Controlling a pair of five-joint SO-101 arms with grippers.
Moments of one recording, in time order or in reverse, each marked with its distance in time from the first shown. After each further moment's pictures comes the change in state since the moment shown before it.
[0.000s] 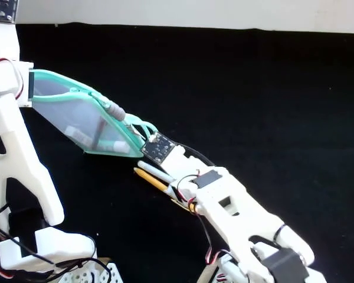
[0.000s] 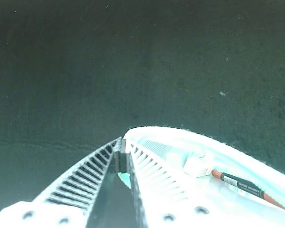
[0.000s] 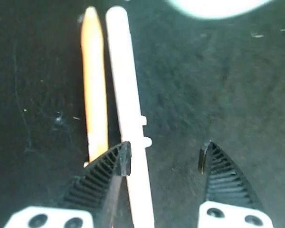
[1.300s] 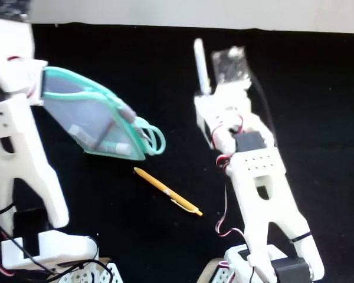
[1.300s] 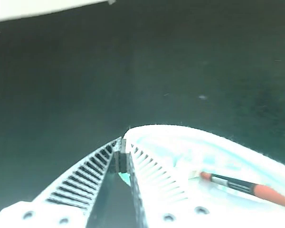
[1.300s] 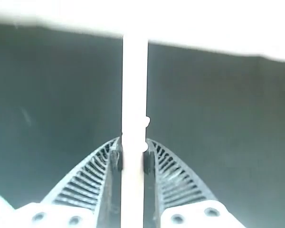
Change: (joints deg) left arm 6.9 -0.1 0.0 0.0 0.0; right arm 18.2 -7.3 -30.4 -2.4 -26.7
